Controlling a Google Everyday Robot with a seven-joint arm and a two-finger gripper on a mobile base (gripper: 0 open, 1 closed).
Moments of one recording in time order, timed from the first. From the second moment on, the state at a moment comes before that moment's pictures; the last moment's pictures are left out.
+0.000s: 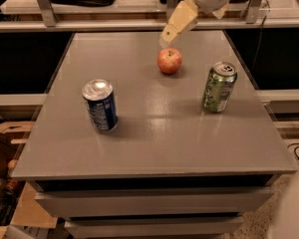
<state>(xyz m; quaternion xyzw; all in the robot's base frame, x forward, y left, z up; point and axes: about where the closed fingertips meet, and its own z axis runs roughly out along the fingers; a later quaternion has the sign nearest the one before) 0.631 -0.110 0.983 -0.34 0.92 0.03 0.19</state>
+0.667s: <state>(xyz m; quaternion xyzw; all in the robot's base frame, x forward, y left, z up) 0.675 -0.068 0.961 -0.23 0.96 0.07 0.16</state>
